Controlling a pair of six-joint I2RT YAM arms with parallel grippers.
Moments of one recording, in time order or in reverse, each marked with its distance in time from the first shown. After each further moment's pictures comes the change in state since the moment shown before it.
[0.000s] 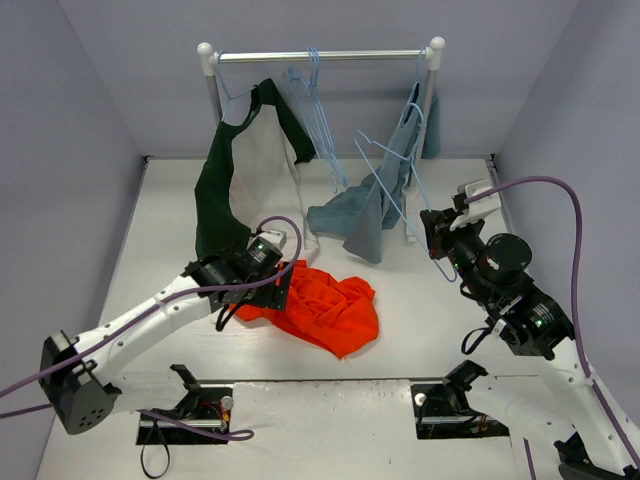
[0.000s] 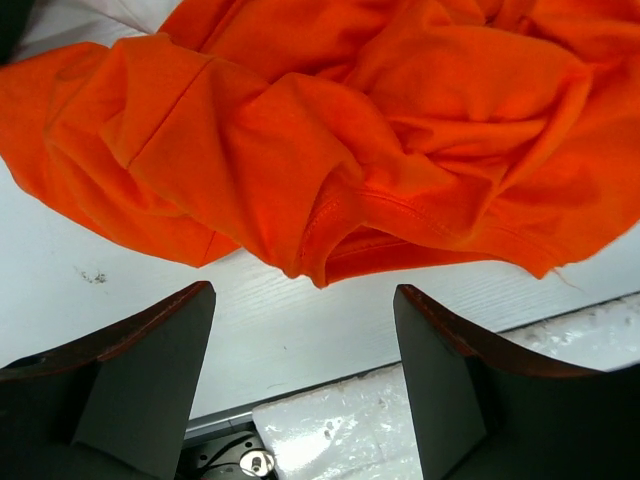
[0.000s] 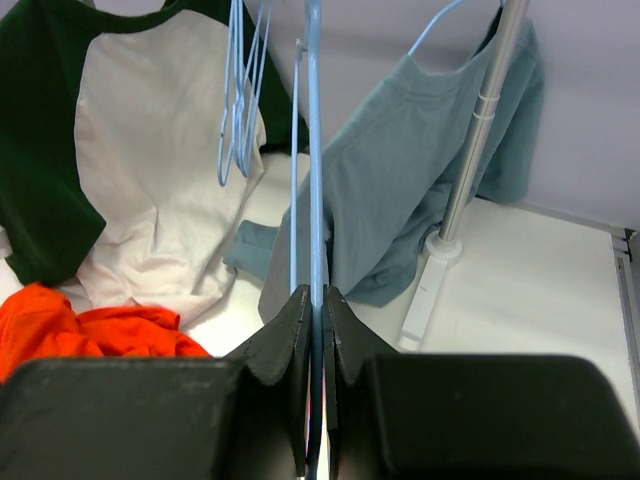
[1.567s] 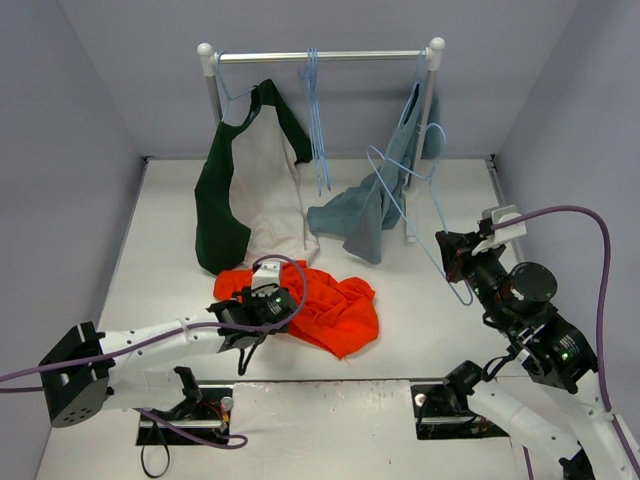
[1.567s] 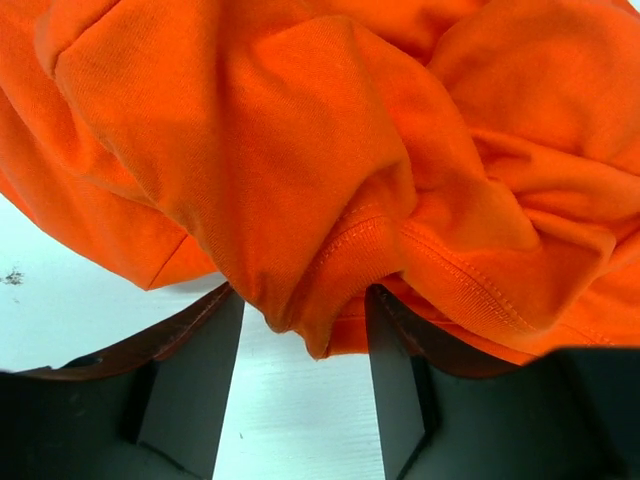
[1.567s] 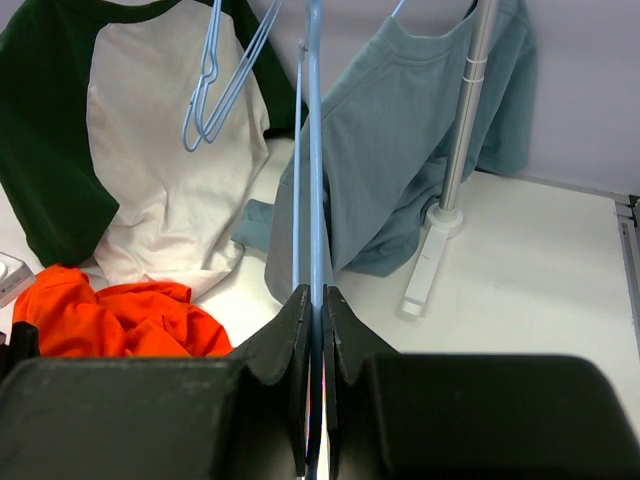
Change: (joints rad) left arm -0.238 -0.001 -0.372 0.342 -0.371 -0.344; right arm 0.000 -0.172 -0.047 -0.130 0.002 0.055
